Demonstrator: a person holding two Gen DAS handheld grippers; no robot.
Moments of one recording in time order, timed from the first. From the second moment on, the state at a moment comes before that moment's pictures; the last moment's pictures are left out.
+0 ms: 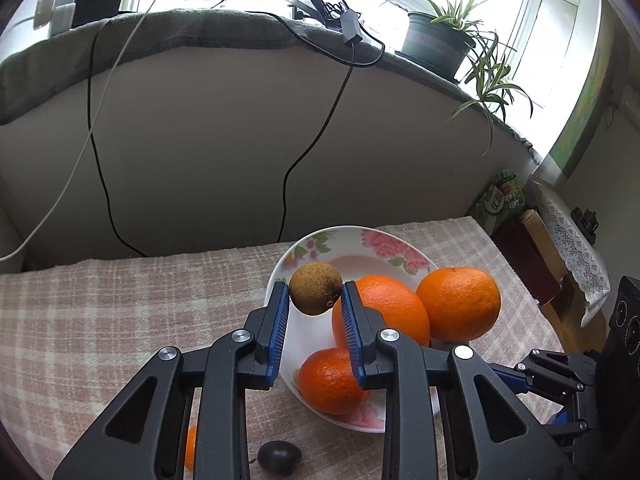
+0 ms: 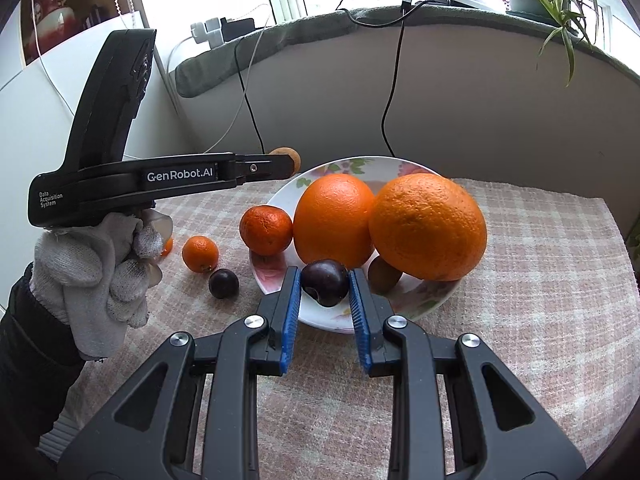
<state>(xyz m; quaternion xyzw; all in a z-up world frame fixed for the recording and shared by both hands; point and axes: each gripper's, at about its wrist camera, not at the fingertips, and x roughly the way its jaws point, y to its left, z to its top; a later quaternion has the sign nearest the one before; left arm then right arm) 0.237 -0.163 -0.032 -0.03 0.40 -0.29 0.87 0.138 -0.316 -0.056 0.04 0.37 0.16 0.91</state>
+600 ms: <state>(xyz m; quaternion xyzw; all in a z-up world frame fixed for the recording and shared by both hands) 0.233 -0.168 -0.027 -0.02 0.38 -0.29 0.88 0.131 -0.316 -0.051 0.04 0.36 0.16 0.92</state>
